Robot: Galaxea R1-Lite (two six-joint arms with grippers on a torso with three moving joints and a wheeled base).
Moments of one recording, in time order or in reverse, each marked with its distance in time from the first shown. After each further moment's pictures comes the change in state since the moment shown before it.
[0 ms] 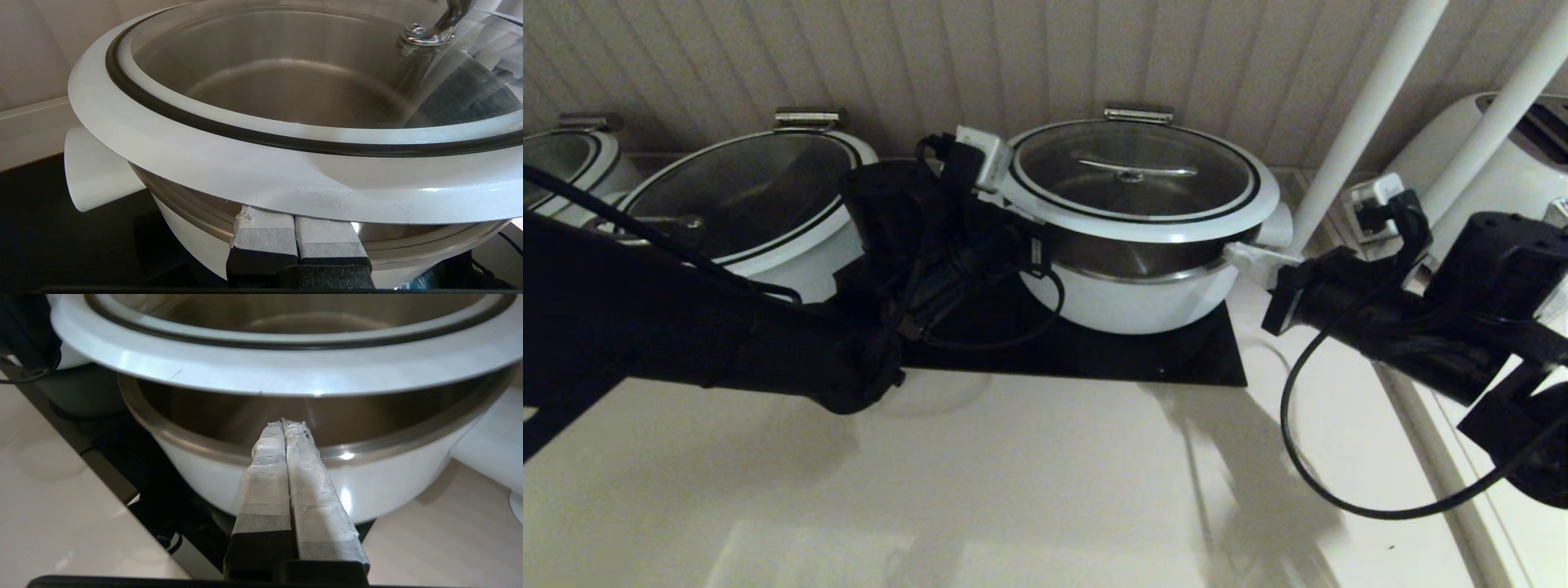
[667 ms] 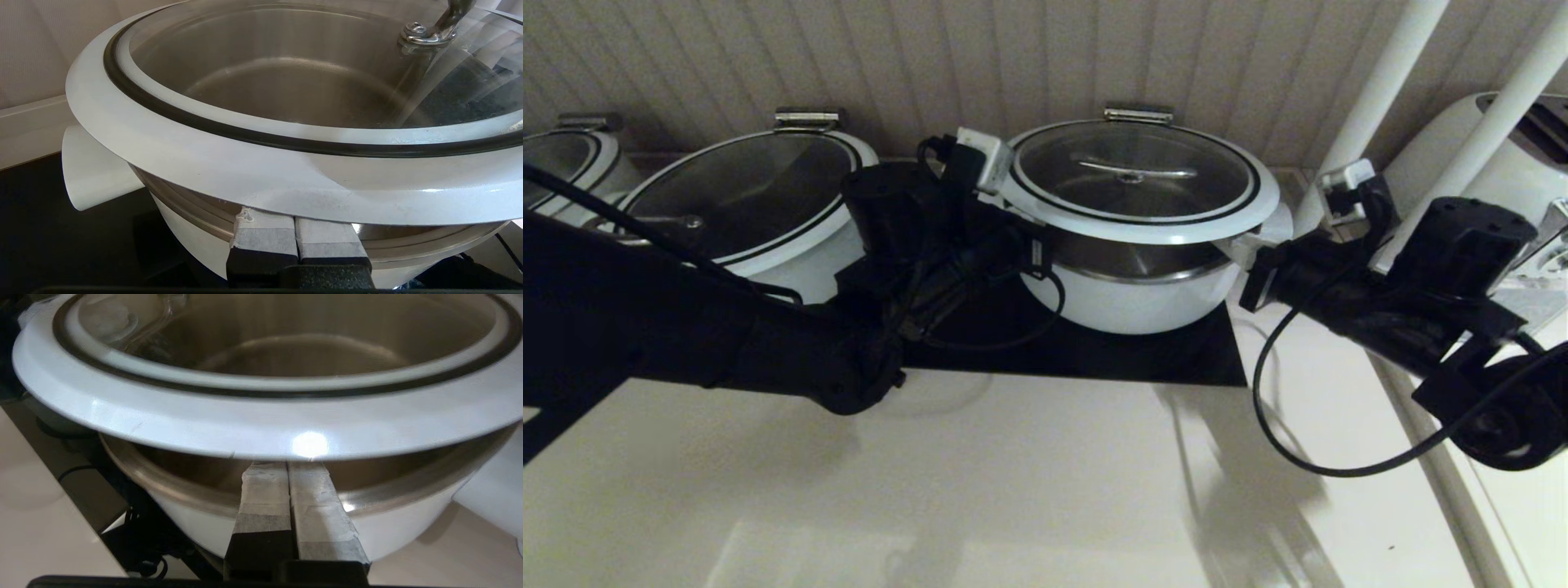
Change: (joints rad) left arm 0.000 0.003 0.001 -0.001 0.000 0.000; right arm 0.001 0.084 -0.112 -0.017 -0.002 -0.002
